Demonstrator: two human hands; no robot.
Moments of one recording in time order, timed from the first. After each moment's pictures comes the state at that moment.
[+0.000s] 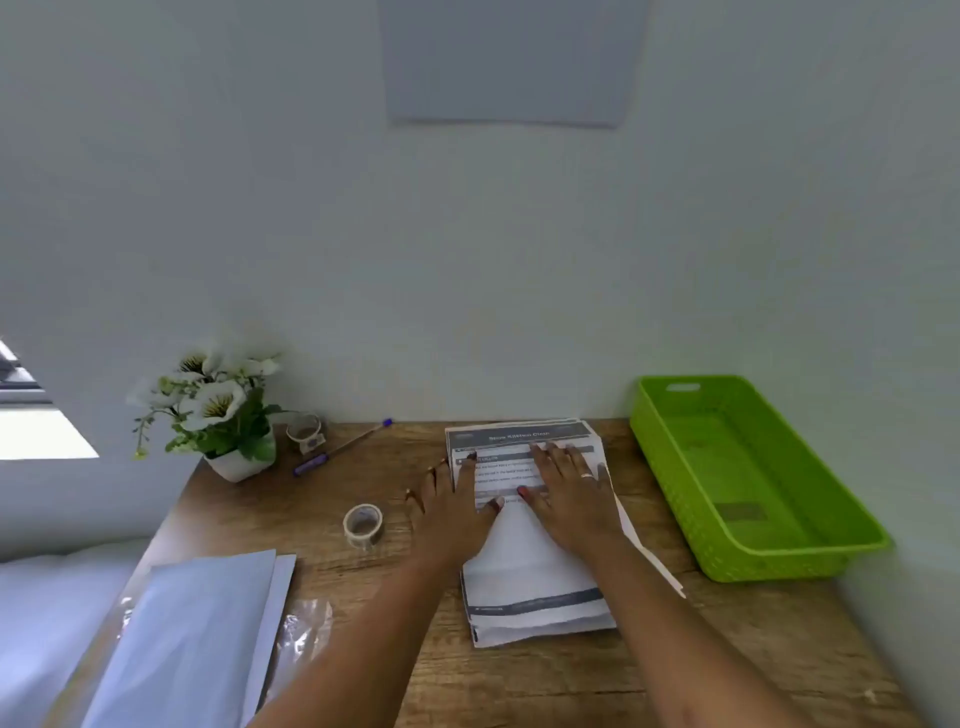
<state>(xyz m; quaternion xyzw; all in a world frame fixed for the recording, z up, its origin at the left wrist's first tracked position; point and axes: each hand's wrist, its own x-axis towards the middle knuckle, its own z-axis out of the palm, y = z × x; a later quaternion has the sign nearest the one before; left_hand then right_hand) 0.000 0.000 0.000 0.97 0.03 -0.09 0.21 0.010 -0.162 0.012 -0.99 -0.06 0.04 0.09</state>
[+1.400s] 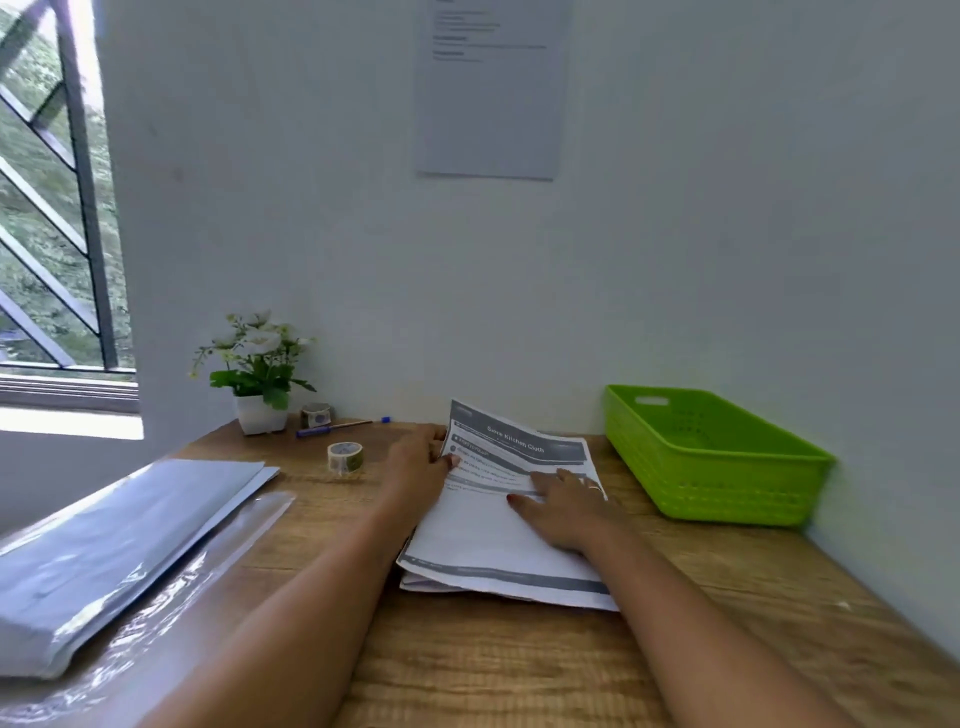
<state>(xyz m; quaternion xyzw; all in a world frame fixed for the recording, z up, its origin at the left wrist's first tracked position) -0.068 -0.015 -0.011 0.87 0.02 0.24 0.43 -0.069 -0.207 -0.017 -0.99 -0.07 -0.01 0.11</state>
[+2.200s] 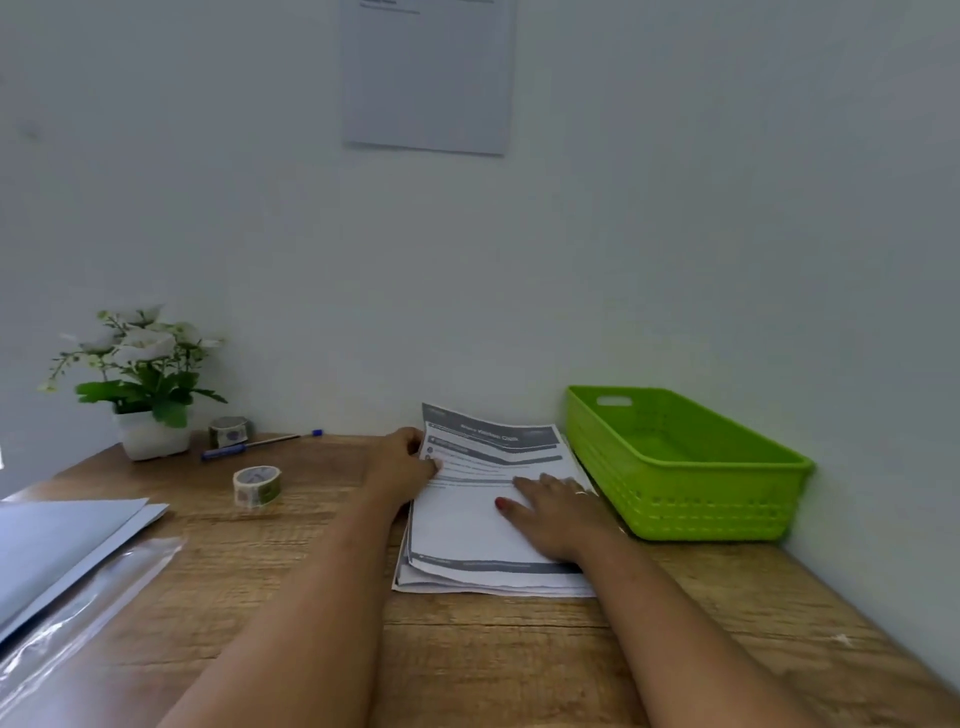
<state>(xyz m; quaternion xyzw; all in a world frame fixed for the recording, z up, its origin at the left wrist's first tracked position) 0.034 -0.038 -0.028 0.83 0.01 0.15 0.54 -0.016 -0.243 -0.028 -0.99 -0.09 -0.02 0.08</state>
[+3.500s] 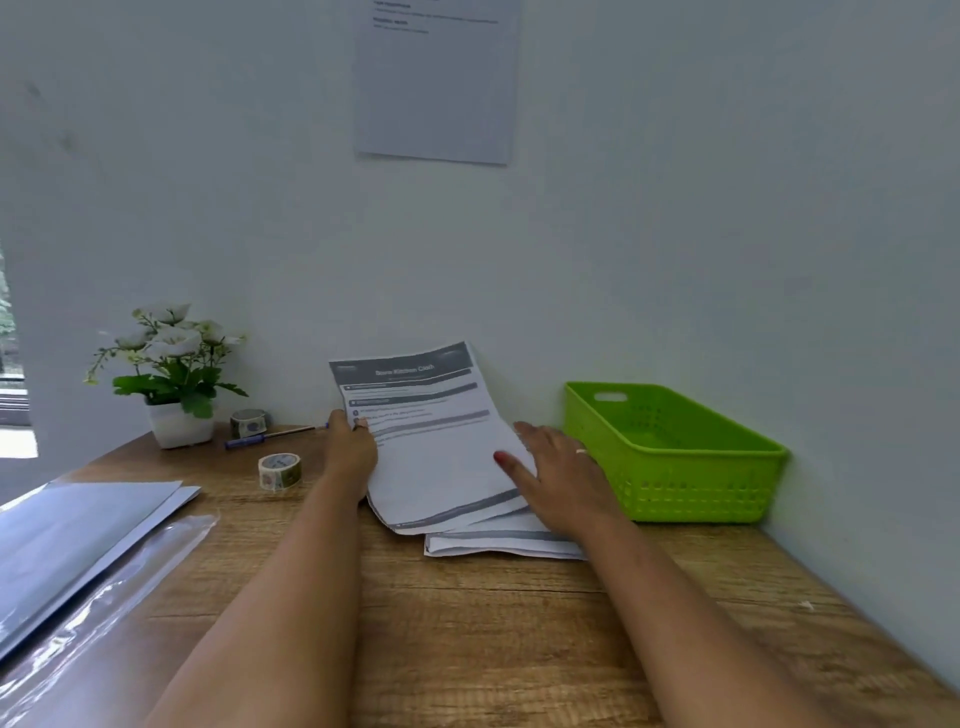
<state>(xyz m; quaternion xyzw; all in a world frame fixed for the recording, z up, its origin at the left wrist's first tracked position) 0.004 -0.001 -0.008 0.72 0.12 0.27 0.63 -0.046 -0.240 -0.008 -0.95 -0.15 -0.22 0.16</state>
